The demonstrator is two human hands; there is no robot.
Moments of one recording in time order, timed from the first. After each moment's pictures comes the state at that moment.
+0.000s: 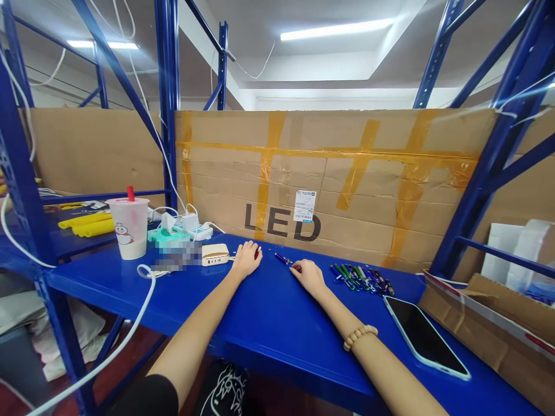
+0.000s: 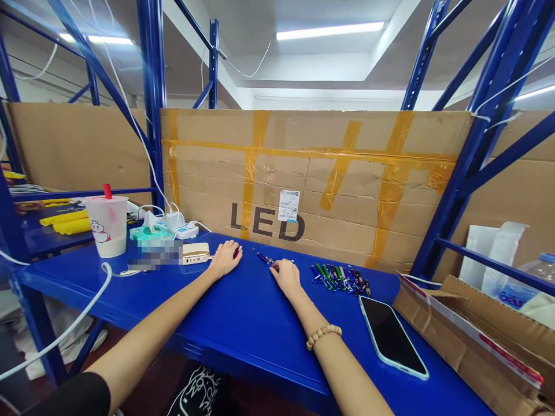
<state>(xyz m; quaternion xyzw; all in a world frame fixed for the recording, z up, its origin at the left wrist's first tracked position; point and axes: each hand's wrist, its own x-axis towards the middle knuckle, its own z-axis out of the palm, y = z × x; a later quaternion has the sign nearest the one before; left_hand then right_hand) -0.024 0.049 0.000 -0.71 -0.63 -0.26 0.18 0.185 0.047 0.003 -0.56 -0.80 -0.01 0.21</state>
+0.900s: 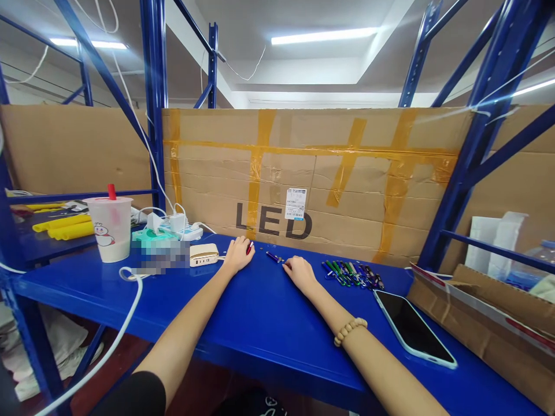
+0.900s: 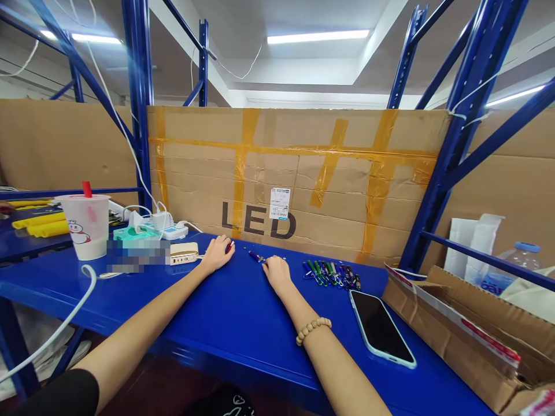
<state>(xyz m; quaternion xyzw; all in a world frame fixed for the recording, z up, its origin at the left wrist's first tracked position) -0.026 0.070 -0.002 -0.71 -0.62 -0.26 0.21 0.182 0.042 0.010 -0.56 -0.81 -0.04 0.17</state>
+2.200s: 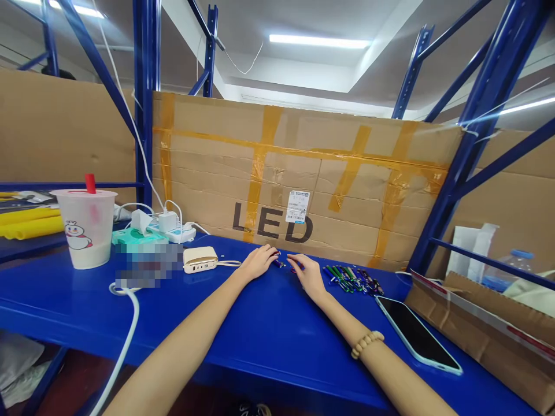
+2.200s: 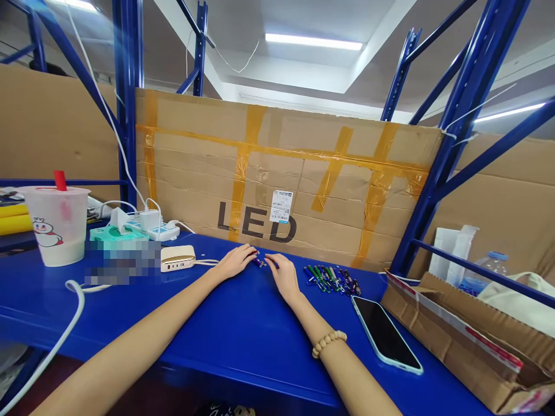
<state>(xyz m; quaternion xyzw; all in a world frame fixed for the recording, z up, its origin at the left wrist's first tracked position) 0.006 0.076 0.003 -0.84 -0.47 -0.26 0.08 0.185 0.051 0.001 -0.42 -0.79 0.01 0.45</state>
